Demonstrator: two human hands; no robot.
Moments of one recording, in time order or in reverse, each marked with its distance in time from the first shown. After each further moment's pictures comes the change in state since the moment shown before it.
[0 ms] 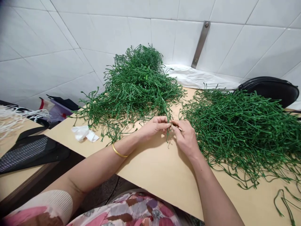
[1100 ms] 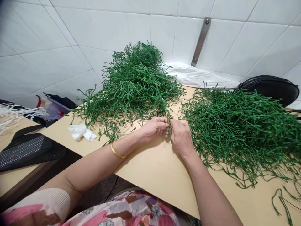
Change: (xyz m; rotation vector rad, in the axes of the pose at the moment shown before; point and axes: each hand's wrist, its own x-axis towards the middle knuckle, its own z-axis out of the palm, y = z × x) left_hand 0.002 -0.008 0.007 -0.256 0.022 -0.137; right_hand -0.001 0.005 0.016 -0.477 -0.016 -0.191
